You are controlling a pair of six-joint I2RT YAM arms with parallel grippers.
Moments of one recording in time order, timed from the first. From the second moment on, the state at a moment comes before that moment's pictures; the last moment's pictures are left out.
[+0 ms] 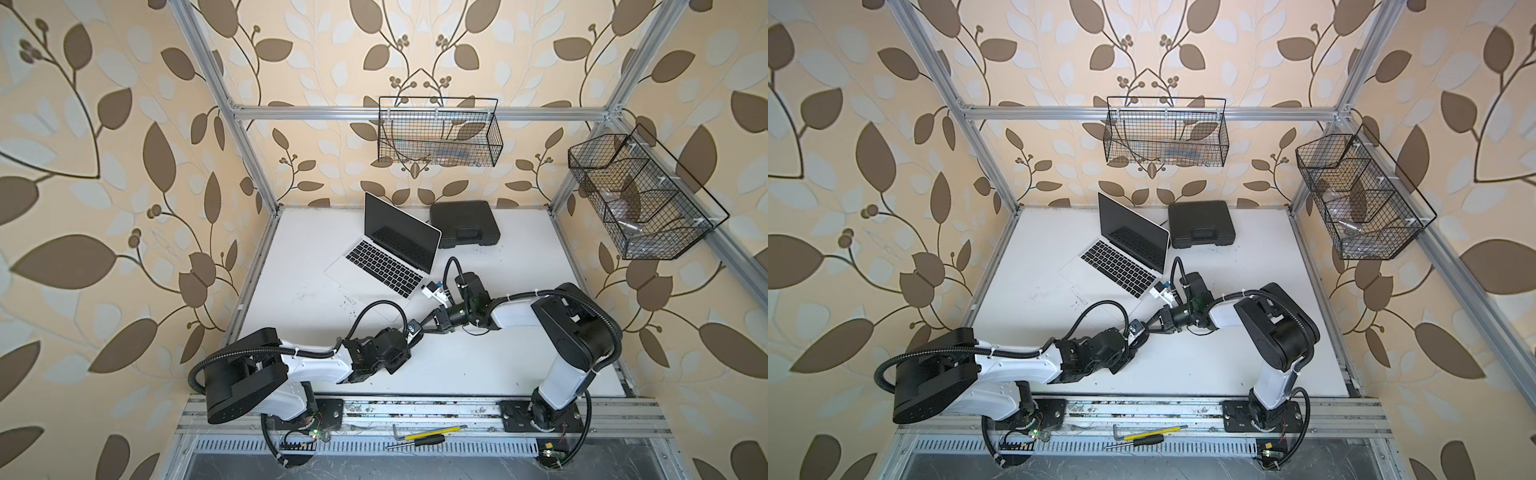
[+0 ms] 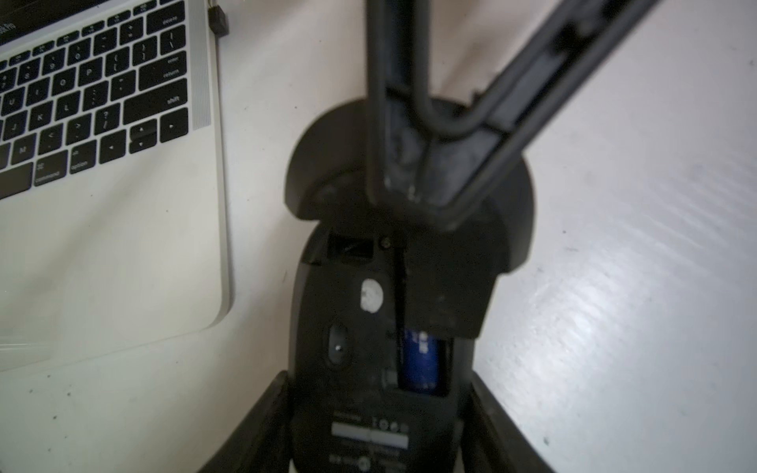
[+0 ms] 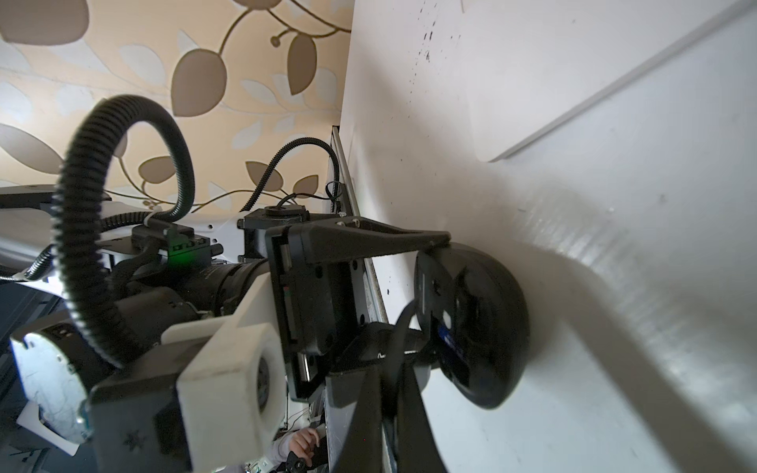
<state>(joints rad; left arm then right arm) -1.07 1.36 0.40 0.10 -0.26 0.00 0.50 1.78 0.66 0.30 -1.10 0.63</state>
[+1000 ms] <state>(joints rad) -1.06 1.36 0.41 0.11 -0.22 0.00 0.49 1.70 0.67 0.11 -0.93 0.52</state>
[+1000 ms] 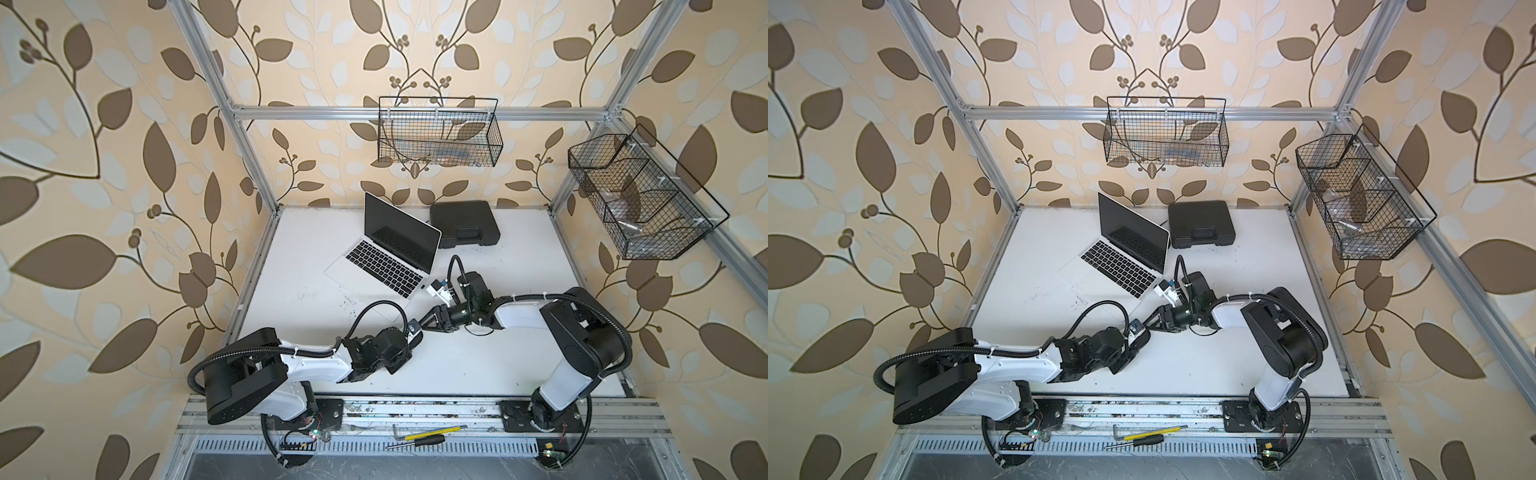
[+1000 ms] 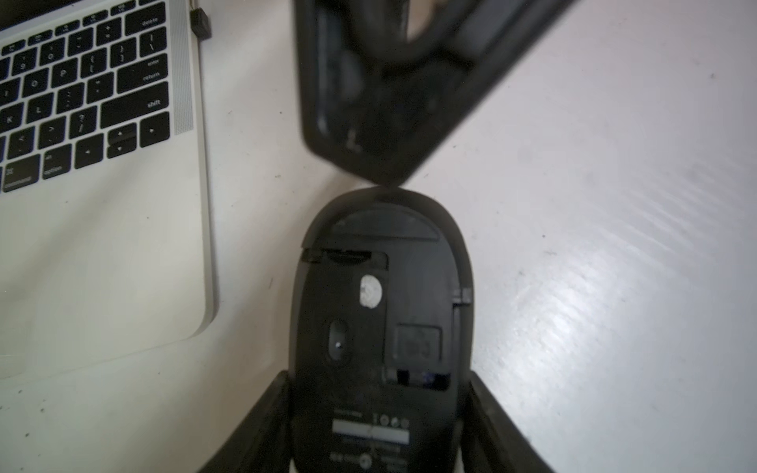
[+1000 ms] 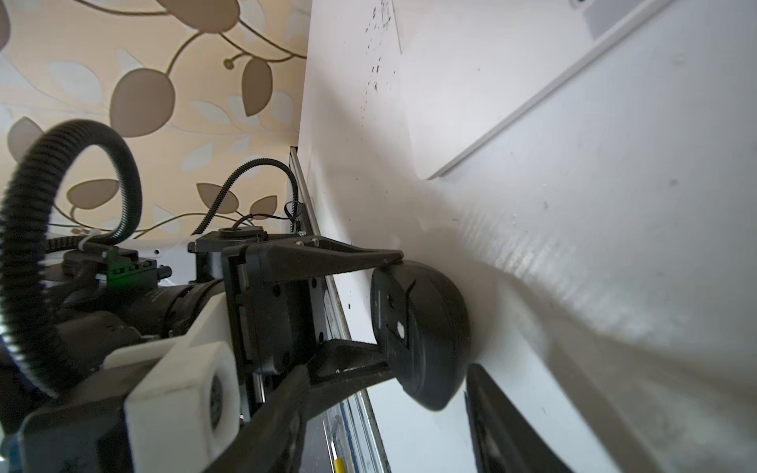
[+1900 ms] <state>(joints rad) -1.06 1.36 0.41 0.11 -0.21 0.00 0.55 1.70 0.72 0.01 -0.88 0.41</state>
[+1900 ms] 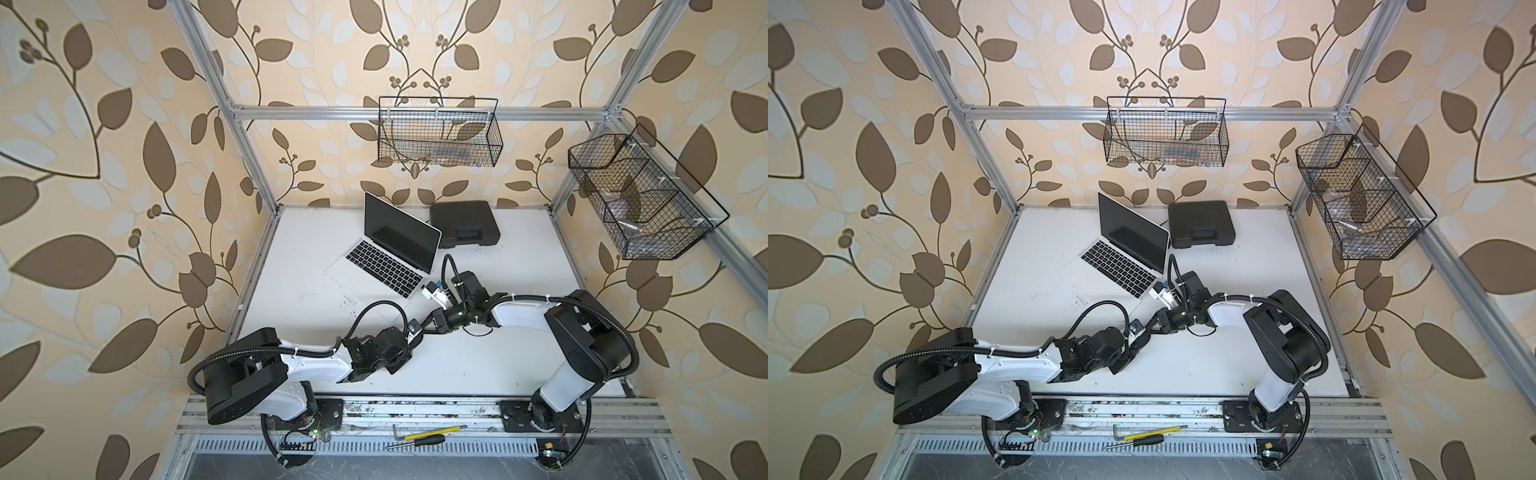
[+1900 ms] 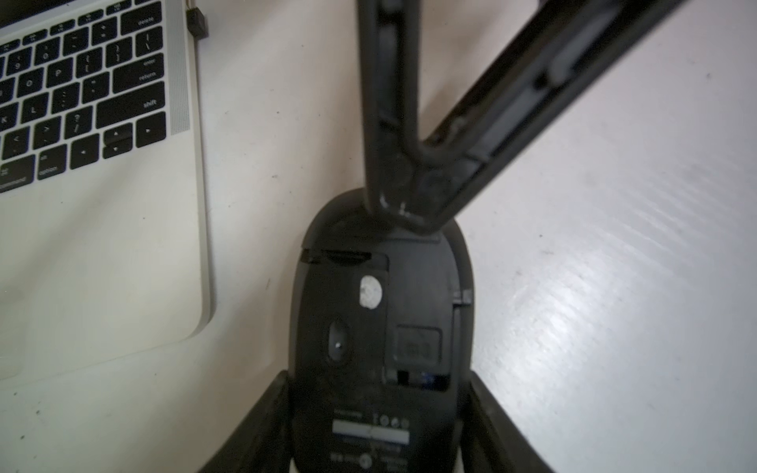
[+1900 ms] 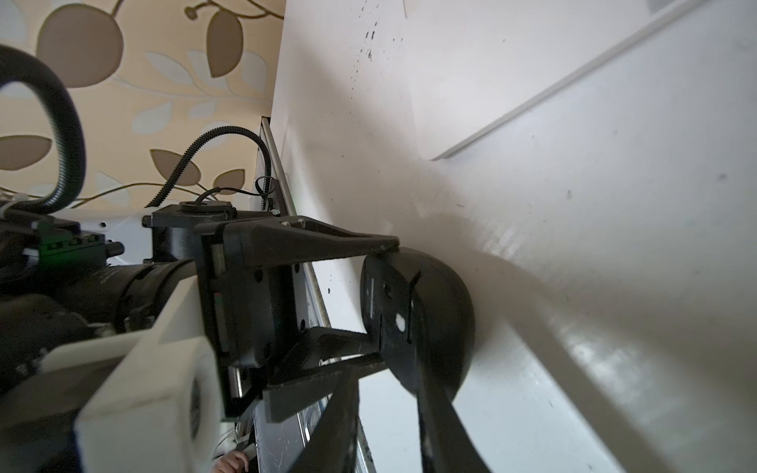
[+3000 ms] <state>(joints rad) -0.74 1.36 0.50 0.83 0.52 -0.76 0.45 1.27 0.58 0.61 -0.87 0.83</state>
